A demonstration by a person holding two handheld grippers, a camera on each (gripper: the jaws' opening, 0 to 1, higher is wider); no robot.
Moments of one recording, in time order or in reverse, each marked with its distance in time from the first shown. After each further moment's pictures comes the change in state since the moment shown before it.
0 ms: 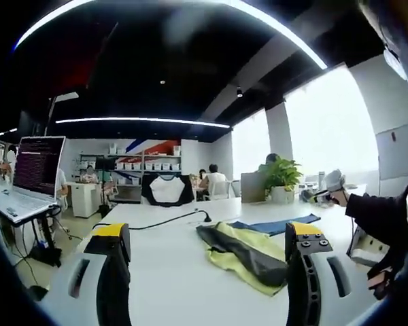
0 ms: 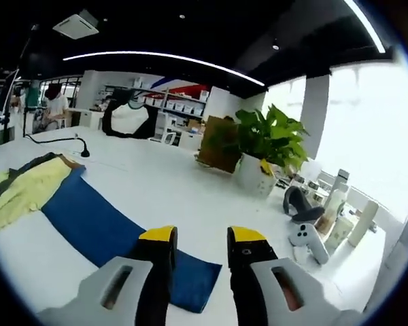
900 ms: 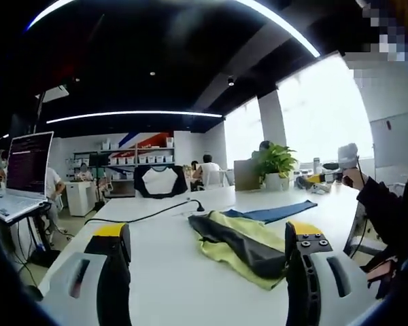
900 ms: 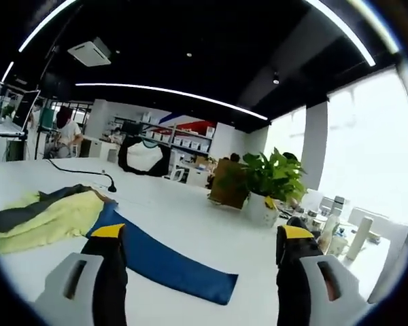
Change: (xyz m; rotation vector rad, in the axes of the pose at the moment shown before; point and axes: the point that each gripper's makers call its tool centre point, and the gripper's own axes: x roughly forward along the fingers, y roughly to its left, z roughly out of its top) left arm 0.017 -0.013 -0.020 0.017 0.014 -0.056; right arm -0.087 0.037 0.040 -0.007 -0.222 0.039
